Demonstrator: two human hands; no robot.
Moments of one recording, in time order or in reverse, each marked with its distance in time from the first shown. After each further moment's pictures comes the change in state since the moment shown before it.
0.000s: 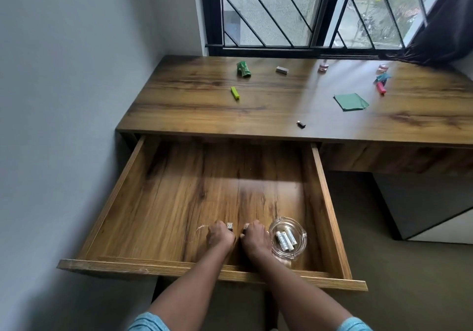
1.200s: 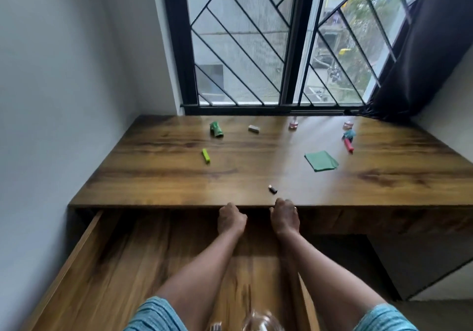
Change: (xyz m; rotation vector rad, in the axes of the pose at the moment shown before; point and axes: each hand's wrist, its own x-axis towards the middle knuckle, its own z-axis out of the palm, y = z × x) left_hand 0.051 0.238 -0.064 -0.198 0.103 0.250; right_hand 0.151 -0.012 -0.220 0.039 0.458 -0.074
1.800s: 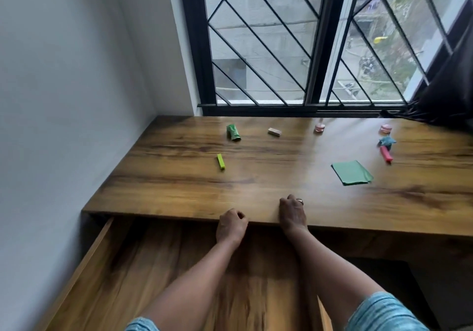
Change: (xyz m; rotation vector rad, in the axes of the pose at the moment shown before) left_hand 0.050 -0.005 -0.010 -0.051 0.042 0.028; right_hand 0.080 -0.020 0.030 -0.119 -0.114 -0.190
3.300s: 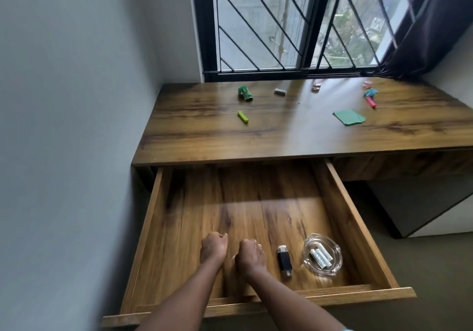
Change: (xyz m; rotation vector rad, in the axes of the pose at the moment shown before) left_hand -0.102 -0.260 -0.098 0.162 -0.182 -0.157; right_hand -0.307 -0.165 0.162 0.048 -0.292 0.110
